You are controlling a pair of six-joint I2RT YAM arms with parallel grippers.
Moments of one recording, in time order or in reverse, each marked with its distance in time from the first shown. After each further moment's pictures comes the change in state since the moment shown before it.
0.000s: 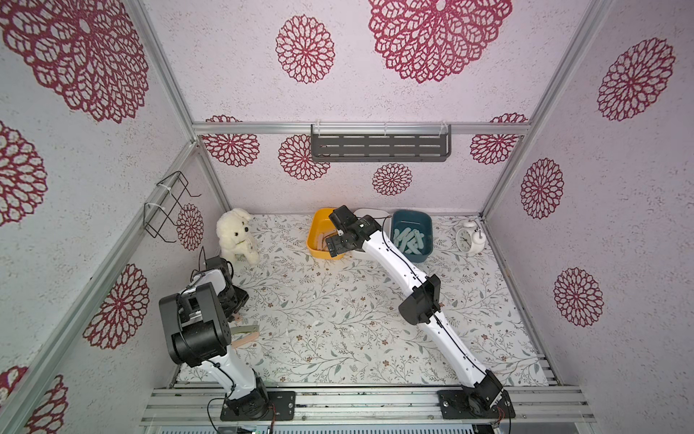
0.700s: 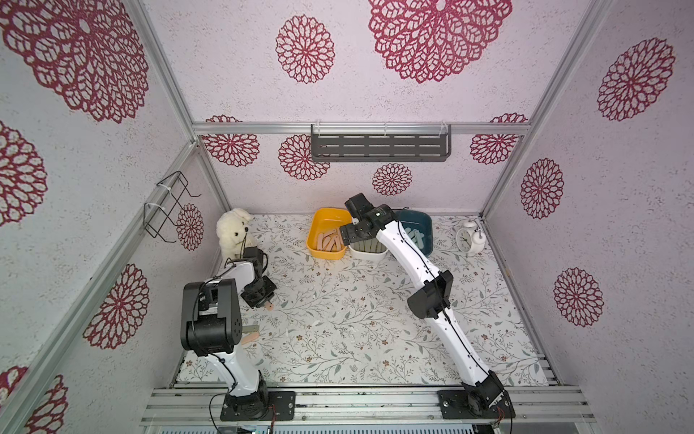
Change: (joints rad) left arm -0.347 0.028 0.035 -0.009 0.046 0.033; right arm -0.107 -0.087 -0.045 -0.025 -0.003 -0.016
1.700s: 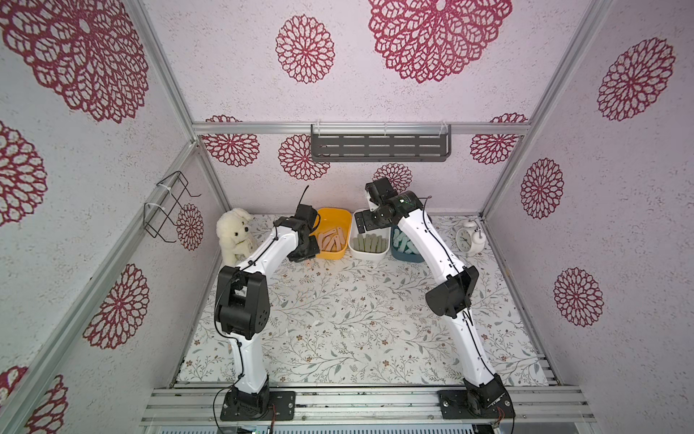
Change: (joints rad) left arm -0.344 0.251 0.731 -0.200 -0.114 0.144; right arm -0.075 -0.190 -0.166 0.039 -0.093 -0.051
